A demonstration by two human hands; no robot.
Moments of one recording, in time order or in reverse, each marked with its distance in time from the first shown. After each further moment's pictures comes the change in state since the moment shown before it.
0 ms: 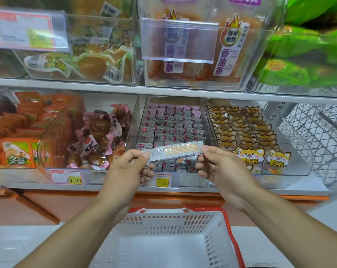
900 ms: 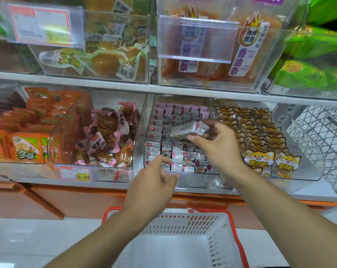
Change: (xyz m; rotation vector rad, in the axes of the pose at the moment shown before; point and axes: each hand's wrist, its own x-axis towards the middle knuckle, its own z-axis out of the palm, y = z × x) left_hand -0.011 -0.020 0.016 0.772 -0.046 0.198; right_hand 0.054 -0.005 0.021 -0.582 0.111 -0.492
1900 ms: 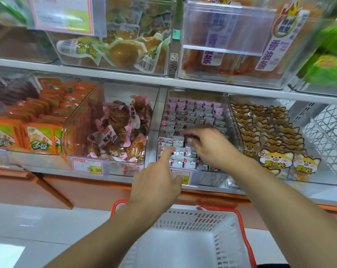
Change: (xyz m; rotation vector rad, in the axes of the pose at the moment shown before) left_hand 0.006 -0.007 -0.008 0.327 0.020 0.004; right_hand 0.024 0.004 0.032 -0.851 -0.403 -0.355
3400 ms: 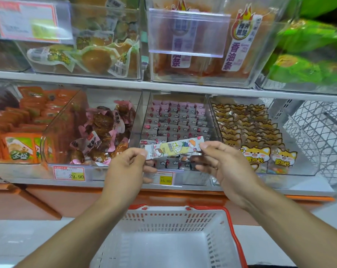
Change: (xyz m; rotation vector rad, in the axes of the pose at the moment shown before) left_hand 0.007 -0.006 -0.016 -0.903 0.111 -0.207; right_hand -0.087 -0.003 -0.023 1.473 0.243 0.587
